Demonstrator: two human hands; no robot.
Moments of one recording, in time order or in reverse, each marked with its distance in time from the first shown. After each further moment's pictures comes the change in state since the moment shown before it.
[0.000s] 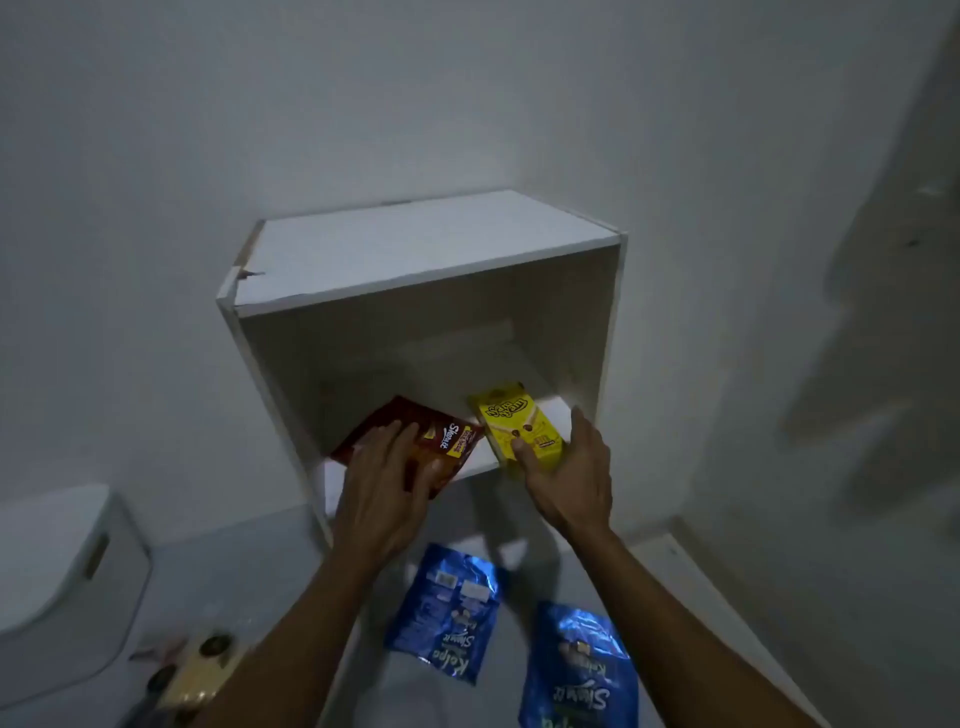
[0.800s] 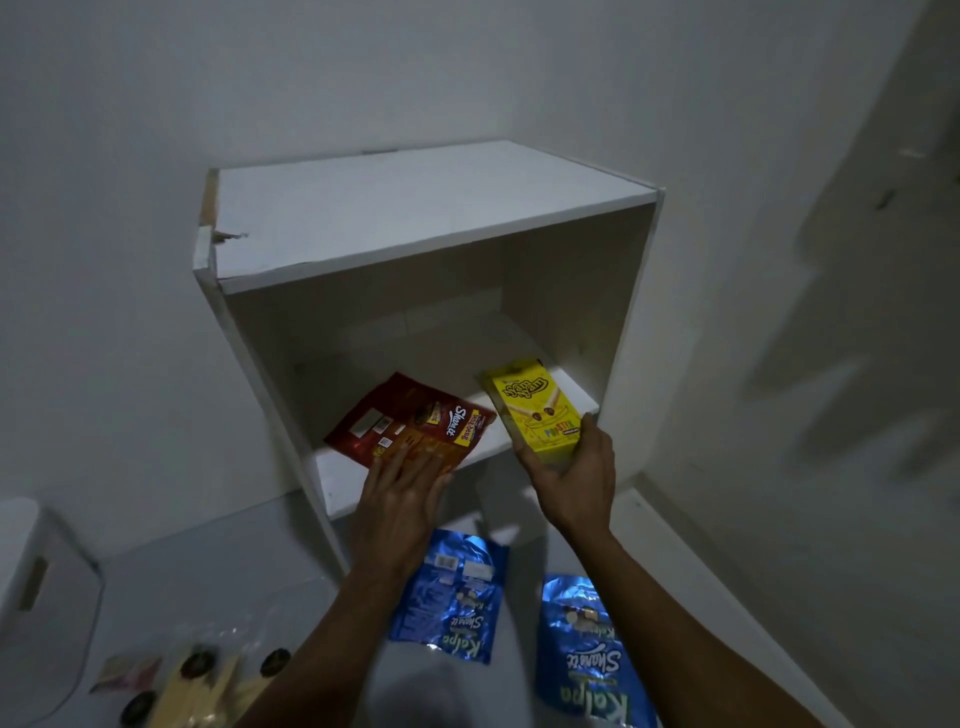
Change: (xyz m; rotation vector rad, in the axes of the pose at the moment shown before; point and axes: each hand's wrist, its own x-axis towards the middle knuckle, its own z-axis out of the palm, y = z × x) left_hand -0.003 -0.048 0.042 0.100 -0.126 0.190; right_hand -0.009 0.014 0.055 -0.010 0.141 0.116
